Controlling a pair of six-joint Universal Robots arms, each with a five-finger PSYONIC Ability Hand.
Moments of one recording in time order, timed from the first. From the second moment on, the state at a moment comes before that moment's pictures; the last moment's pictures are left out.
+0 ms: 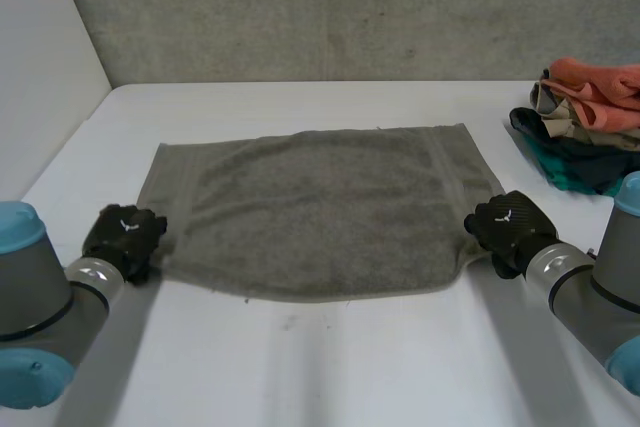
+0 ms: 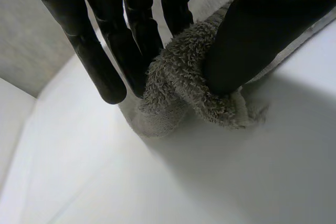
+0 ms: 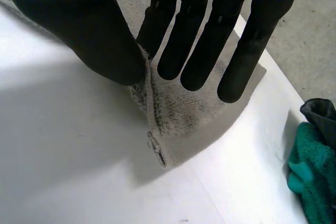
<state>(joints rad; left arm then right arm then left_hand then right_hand) 4.57 -1.97 -1.92 3.55 -1.48 3.74 1.78 -1.14 1.76 -0.21 1.35 2.42 1.13 1.19 1.18 1.20 0.97 1.14 1.19 1.19 1.20 0.99</state>
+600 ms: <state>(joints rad) 4.56 -1.62 -2.04 3.08 -1.48 3.87 1.62 -1.37 1.76 0.30 1.41 2.03 1.13 1.20 1.19 1.20 0.97 1.14 1.19 1.19 1.20 0.99</state>
